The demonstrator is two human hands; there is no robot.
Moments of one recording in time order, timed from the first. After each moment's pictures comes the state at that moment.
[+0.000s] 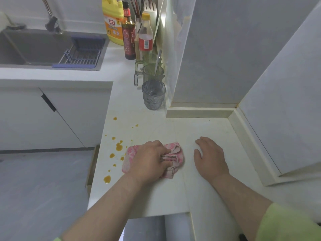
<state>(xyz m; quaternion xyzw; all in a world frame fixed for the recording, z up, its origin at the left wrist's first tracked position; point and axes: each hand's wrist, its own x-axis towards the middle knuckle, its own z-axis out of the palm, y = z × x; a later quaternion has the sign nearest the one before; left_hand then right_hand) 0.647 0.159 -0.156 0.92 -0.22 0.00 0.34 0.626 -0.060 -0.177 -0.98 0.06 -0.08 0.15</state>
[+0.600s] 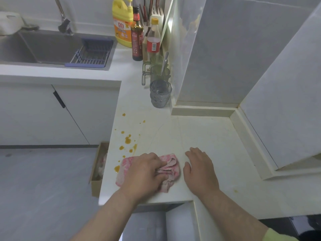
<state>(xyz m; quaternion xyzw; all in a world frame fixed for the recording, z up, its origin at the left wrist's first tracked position) 0.589 0.197 -0.157 0.92 -0.21 0.00 0.34 0.573 -0.006 -0.184 -0.99 0.03 -0.06 0.14</state>
